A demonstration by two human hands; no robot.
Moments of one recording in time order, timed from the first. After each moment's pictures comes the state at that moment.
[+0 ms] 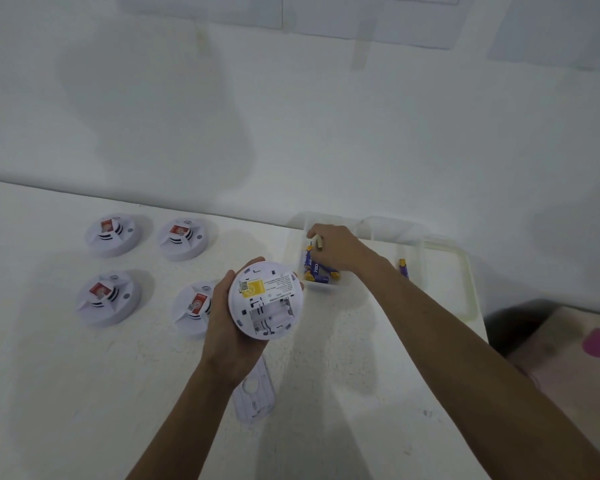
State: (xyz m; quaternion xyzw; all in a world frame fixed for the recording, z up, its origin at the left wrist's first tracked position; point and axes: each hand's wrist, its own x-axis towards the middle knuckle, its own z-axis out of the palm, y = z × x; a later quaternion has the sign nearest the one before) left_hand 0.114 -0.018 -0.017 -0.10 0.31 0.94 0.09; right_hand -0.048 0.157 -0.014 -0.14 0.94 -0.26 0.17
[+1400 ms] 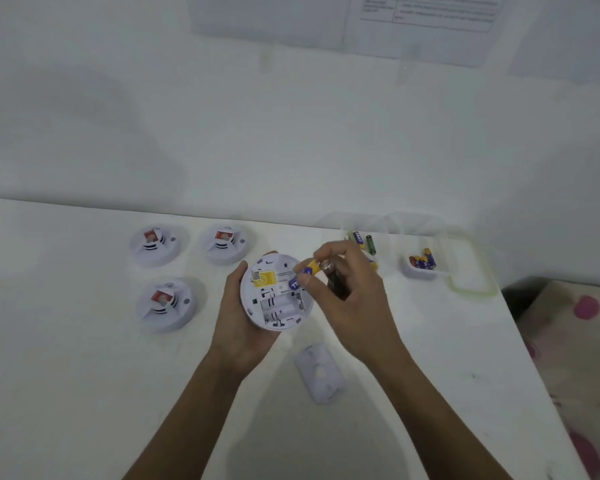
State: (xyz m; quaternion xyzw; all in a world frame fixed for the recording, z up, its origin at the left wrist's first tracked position) left_hand 0.135 -0.126 0.014 -0.09 0.24 0.94 0.20; right_hand 0.154 0.025 0.083 -0.09 0.77 -0.63 -0.06
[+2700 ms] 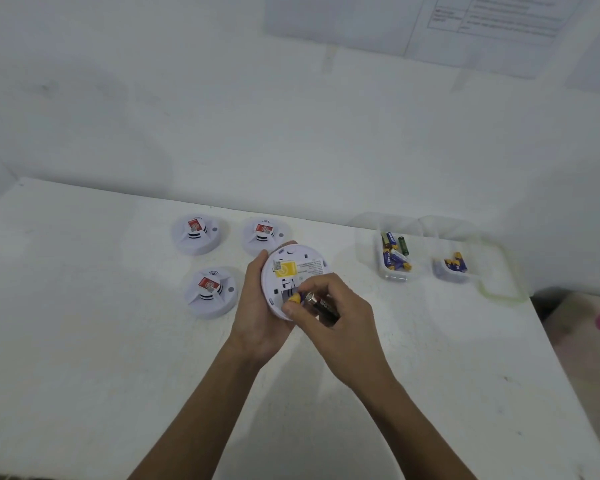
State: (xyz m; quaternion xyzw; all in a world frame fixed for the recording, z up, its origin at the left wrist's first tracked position) left_hand 0.143 -0.177 0.019 -0.11 0.31 0.93 0.17; right_hand 0.183 -0.057 0.057 -0.07 0.83 -0.55 -0.05
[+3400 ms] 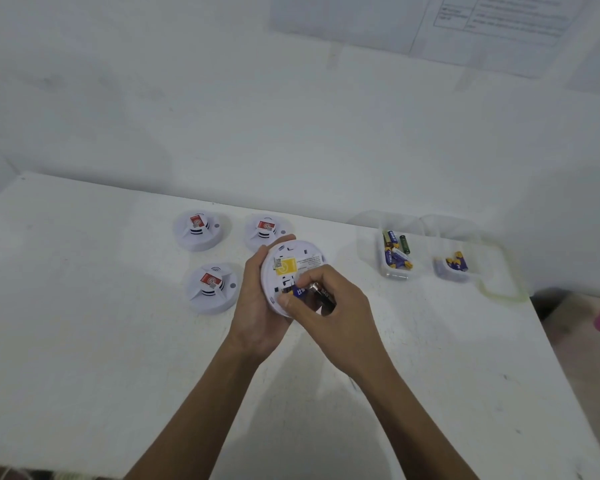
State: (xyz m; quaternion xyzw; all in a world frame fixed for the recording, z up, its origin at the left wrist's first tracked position) left_hand 0.145 -0.180 0.018 -0.08 0.33 0.93 0.12; right_hand 0.178 -0.064 0.063 -0.03 0.84 -0.54 -0.01
